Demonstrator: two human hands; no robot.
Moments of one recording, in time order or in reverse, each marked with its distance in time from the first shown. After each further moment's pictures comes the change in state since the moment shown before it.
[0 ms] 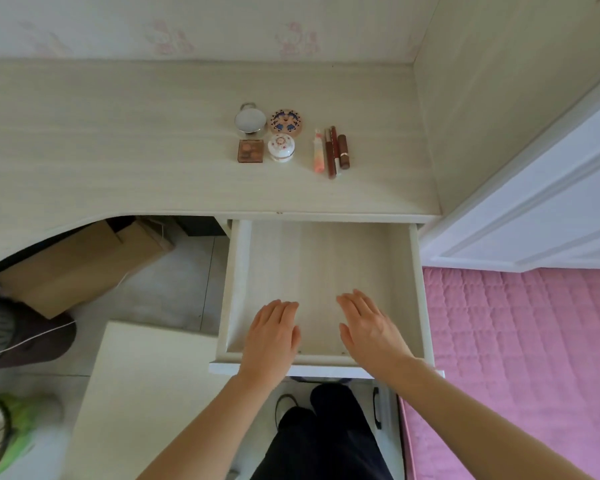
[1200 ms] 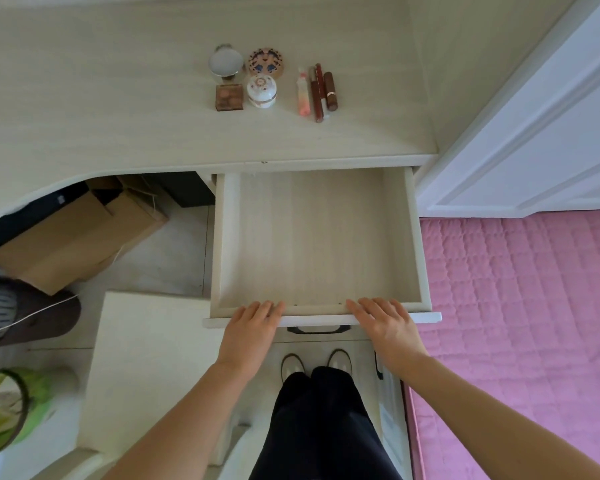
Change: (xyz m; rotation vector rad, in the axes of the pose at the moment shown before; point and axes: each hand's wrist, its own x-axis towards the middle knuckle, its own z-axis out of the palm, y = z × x) left_hand -0.063 -0.029 0.027 0.263 -0.297 0.096; right_hand -0.092 0.028 0.061 -0.125 -0.042 0.048
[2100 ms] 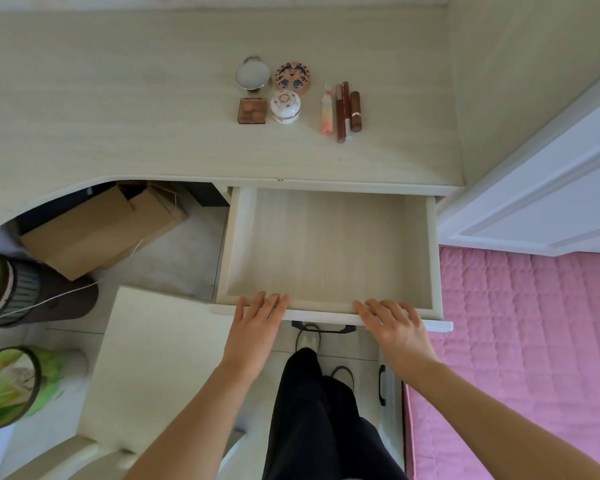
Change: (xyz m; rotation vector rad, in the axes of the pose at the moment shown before) left_hand 0.036 0.003 -0.011 -0.005 -0.007 -0.134; right_hand 0.051 0.036 -0.004 -0.052 0.113 -0.181
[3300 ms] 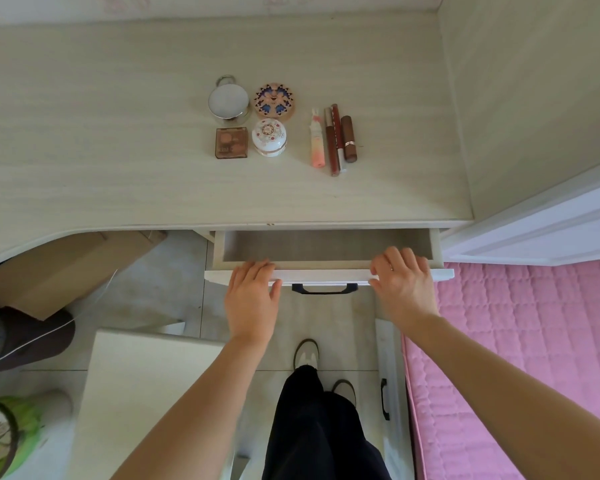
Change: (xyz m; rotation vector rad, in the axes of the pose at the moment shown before) left_hand 0.138 -0.031 -0.042 -0.357 0.474 -0.224; right_hand 0.142 0.055 -0.024 -0.123 0.131 0.244
